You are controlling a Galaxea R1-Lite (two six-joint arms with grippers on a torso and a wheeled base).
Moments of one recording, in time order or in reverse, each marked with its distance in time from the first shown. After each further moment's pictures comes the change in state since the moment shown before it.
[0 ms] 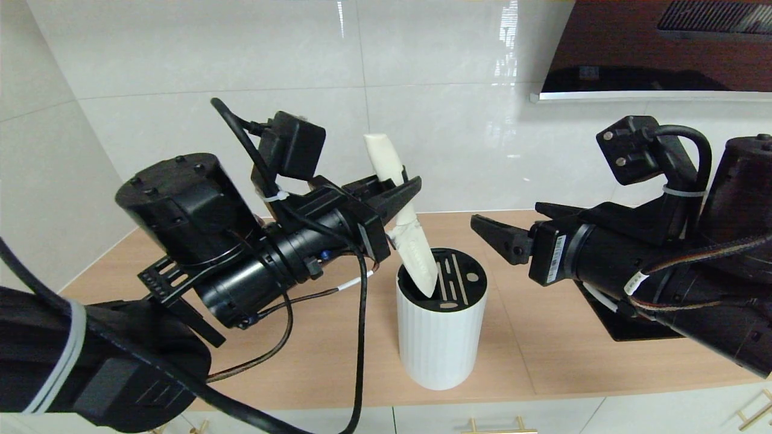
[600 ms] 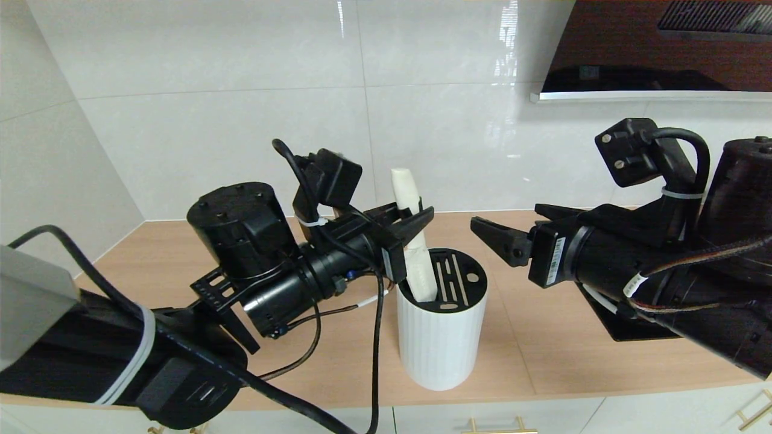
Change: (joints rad) left arm -0.014 0.103 0.004 -0.024 0.009 0.014; right arm 0.000 0.001 0.004 0.000 0.000 -0.001
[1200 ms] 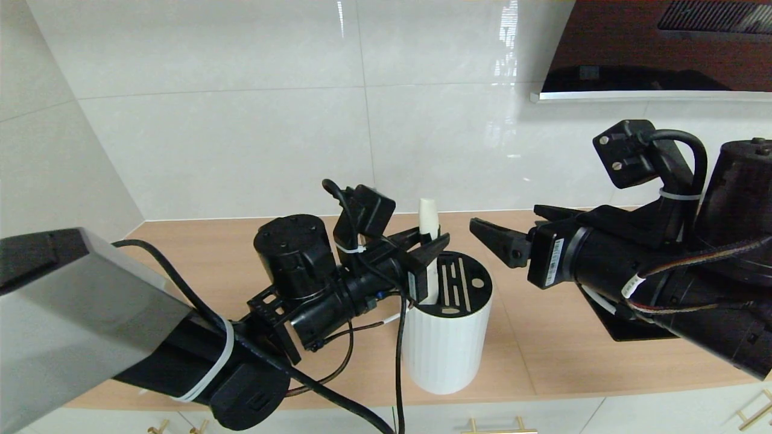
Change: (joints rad) left arm -0.027 0.141 -0.011 -0.081 0.030 0.002; right arm 0.000 0.003 0.001 0.000 0.000 0.000
